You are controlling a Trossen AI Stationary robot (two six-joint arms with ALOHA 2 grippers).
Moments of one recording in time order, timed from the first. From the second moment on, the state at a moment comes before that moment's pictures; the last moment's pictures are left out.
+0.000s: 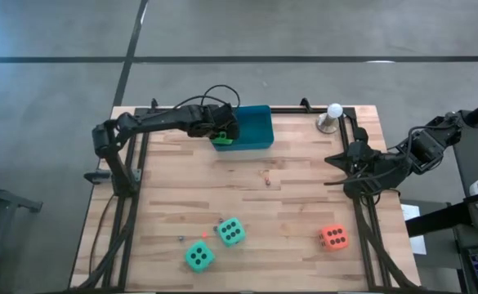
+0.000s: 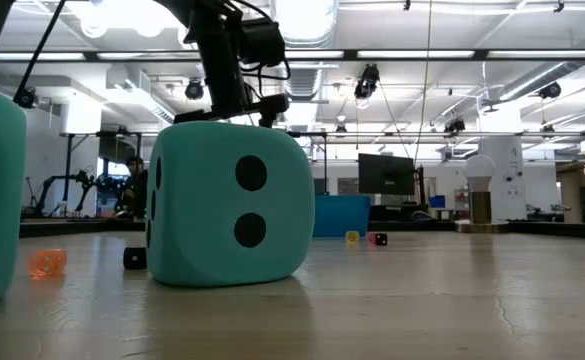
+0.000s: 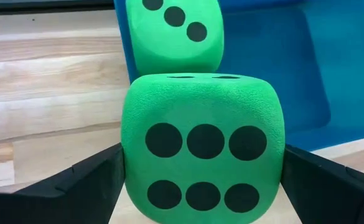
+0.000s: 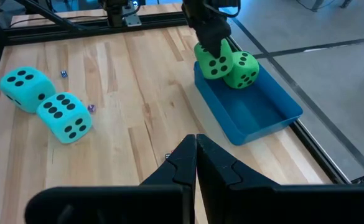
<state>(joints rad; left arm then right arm) 0.37 1.78 1.45 -0.88 -0.31 -1.03 0.60 0.90 1.28 -1.19 0.75 0.59</state>
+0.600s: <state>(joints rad) 0.38 1.78 1.45 -0.85 -0.29 -1.05 0.60 0.90 1.28 -1.19 0.75 0.59</state>
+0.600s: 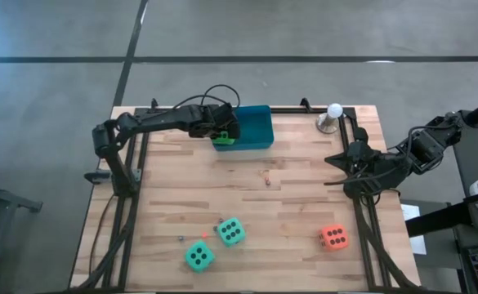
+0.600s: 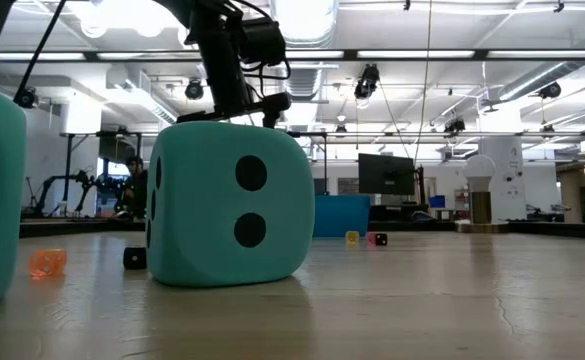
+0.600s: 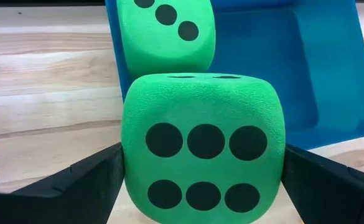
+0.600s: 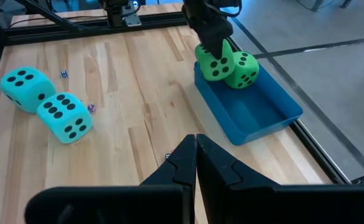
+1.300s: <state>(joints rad) 0.38 1.78 1.41 -0.83 -0.30 -1.07 0.60 0.90 1.28 -1.19 0.75 0.59</state>
